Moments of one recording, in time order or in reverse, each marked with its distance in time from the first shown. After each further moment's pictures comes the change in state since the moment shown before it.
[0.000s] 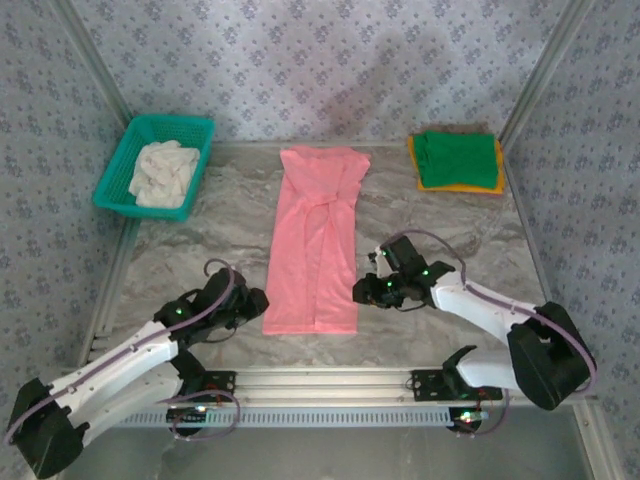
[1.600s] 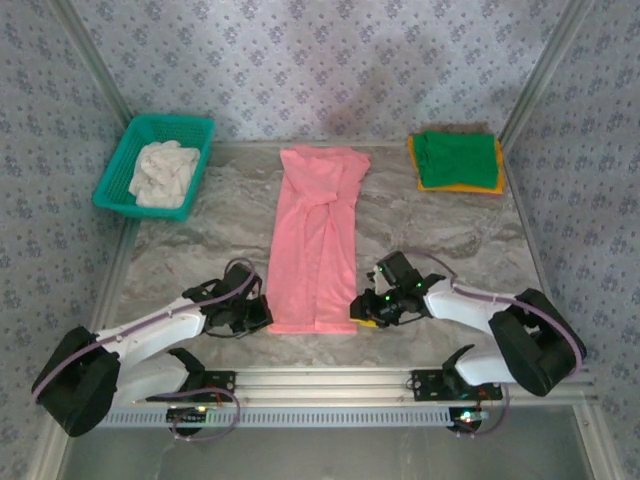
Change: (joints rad) left arm 0.043 0.325 0.010 0.039 0.246 0.061; right arm 0.043 0.064 -0.116 0.117 -0.094 0.120
